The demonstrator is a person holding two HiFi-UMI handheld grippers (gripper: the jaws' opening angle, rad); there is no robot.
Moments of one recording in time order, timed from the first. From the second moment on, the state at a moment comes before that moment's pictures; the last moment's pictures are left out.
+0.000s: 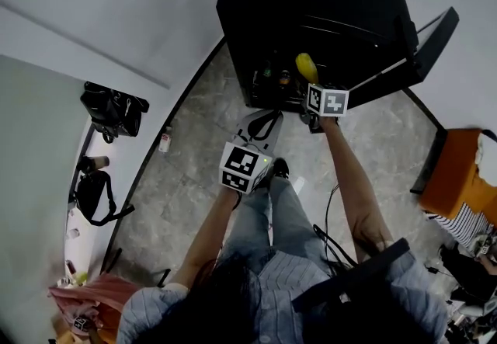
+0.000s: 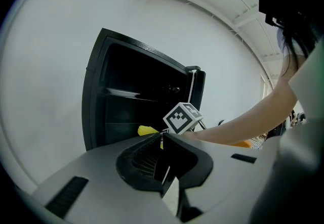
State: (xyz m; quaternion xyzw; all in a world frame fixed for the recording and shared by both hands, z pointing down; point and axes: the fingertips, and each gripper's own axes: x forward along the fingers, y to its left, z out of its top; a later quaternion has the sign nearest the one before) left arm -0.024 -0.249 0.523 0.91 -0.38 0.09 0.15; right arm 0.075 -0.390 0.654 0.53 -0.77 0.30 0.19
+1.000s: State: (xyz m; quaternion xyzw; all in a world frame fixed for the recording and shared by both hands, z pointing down) left arm -0.021 -0.259 0.532 0.90 -0.40 0.10 0.17; right arm 0.078 -0.444 0.689 0.52 -0.77 0.25 0.28
